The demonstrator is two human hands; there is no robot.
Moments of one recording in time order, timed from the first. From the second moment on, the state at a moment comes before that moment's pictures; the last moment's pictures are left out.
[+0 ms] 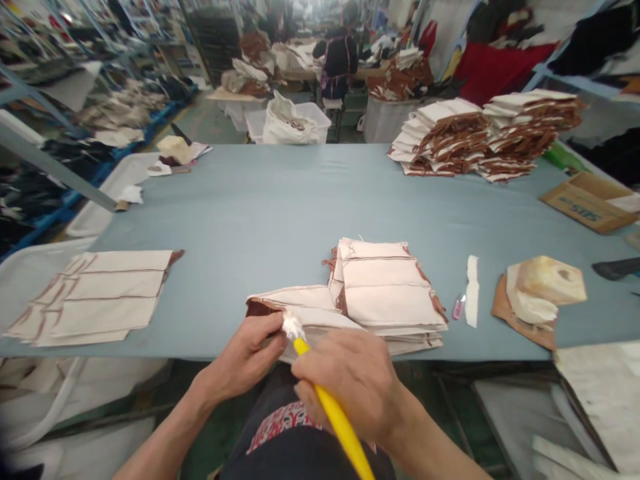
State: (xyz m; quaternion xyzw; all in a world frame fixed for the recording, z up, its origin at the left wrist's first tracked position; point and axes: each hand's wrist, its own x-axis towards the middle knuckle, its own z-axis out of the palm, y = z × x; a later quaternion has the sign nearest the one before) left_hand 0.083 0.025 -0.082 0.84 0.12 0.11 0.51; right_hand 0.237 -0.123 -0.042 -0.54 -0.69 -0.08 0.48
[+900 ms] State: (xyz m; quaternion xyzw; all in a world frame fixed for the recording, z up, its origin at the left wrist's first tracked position) left_hand 0.123 0.022 -0.055 0.63 0.22 0.02 0.74; right_hand 0.297 -0.118 -0.059 -0.55 -0.57 0.01 0.61
